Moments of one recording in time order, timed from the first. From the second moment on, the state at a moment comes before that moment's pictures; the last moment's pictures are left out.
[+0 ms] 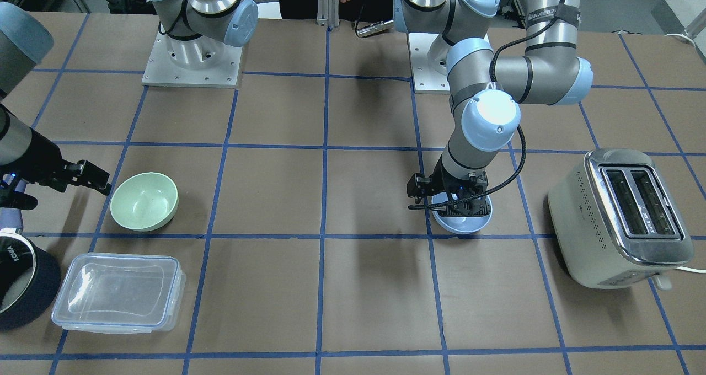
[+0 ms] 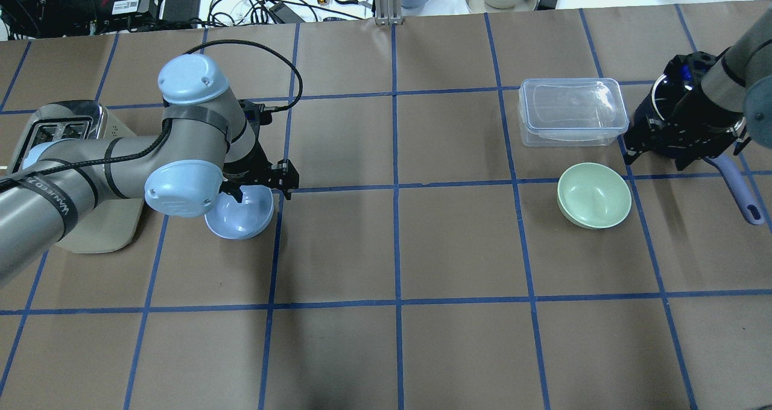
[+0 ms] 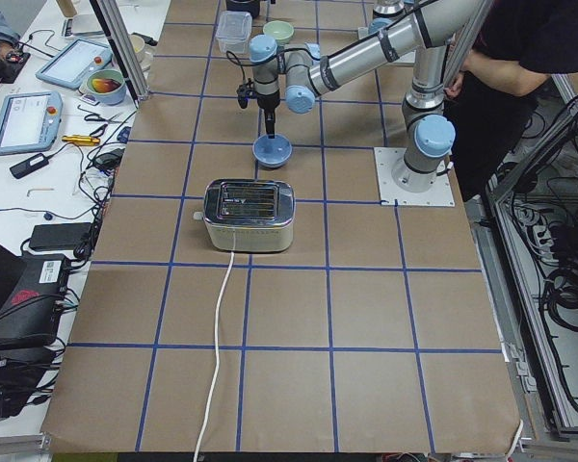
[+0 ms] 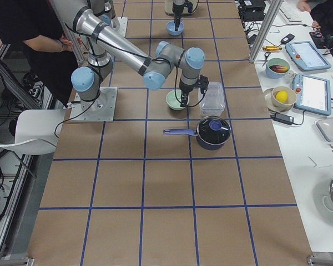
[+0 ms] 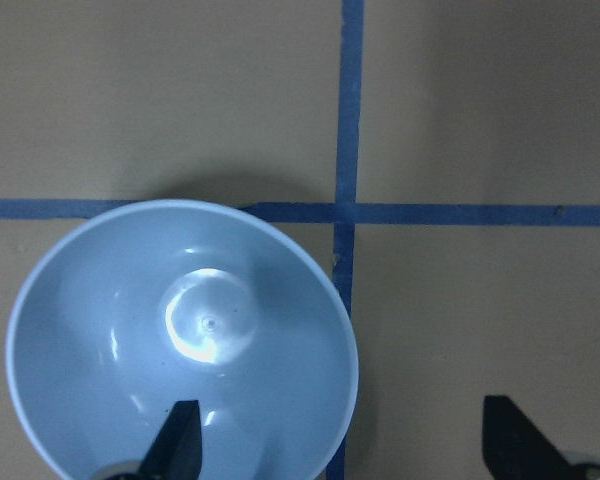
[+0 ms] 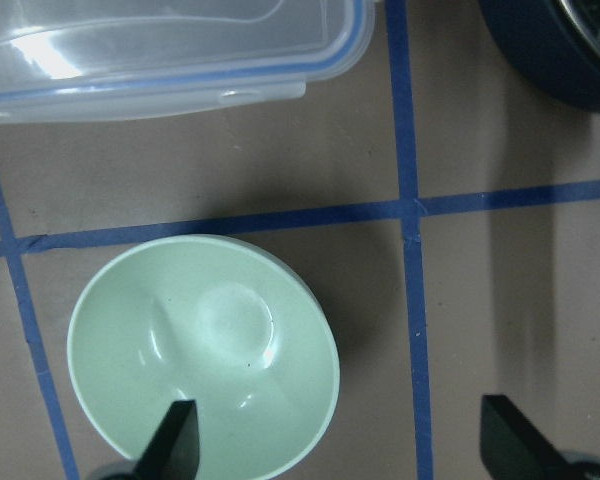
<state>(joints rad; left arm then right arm) -1.58 -1.83 -1.95 -1.01 1.59 -0.03 1.13 -1.36 1.86 -1.95 -1.50 -0.34</state>
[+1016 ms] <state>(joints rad) -1.65 -1.89 -1.85 -1.02 1.64 -0.14 1.13 -1.27 1.97 -2.09 -1.50 -0.35</state>
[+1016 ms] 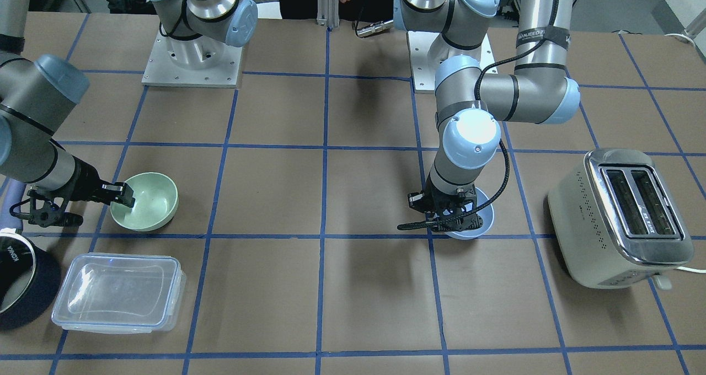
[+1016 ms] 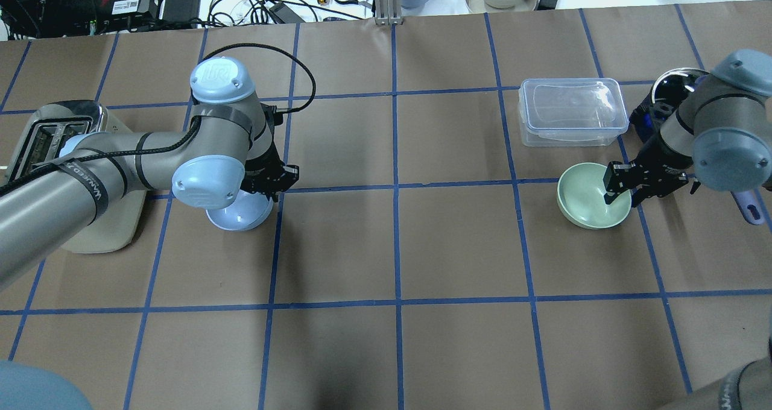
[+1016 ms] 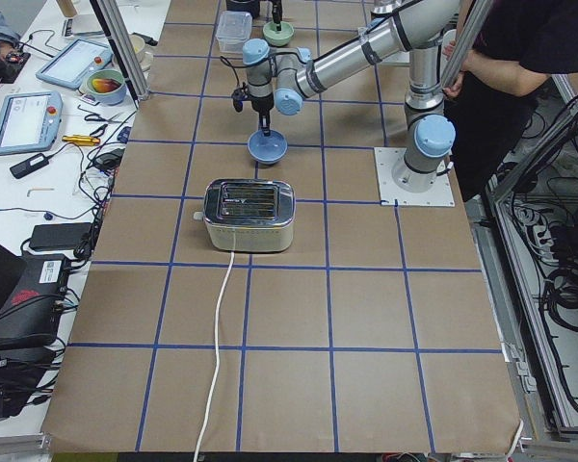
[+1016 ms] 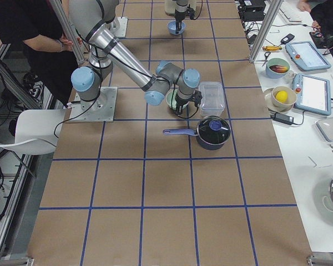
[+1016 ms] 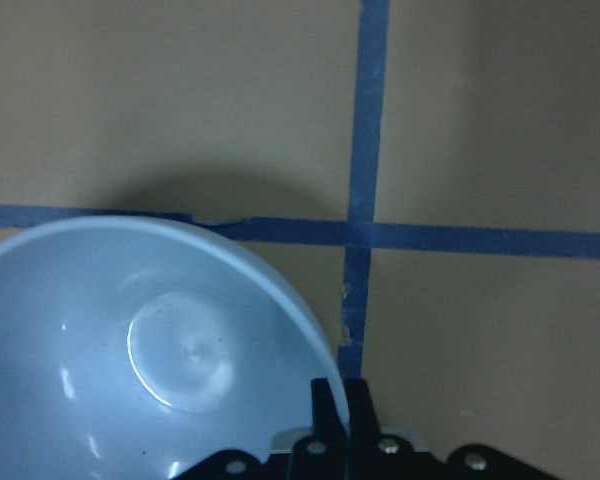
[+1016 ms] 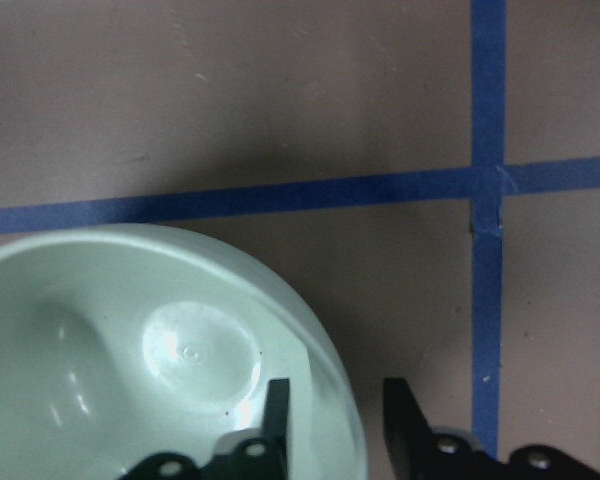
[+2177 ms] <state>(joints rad) -2.12 -2.09 -1.61 -0.90 1.55 -0.83 1.14 -1.34 1.80 -1.86 -1.48 -0.43</state>
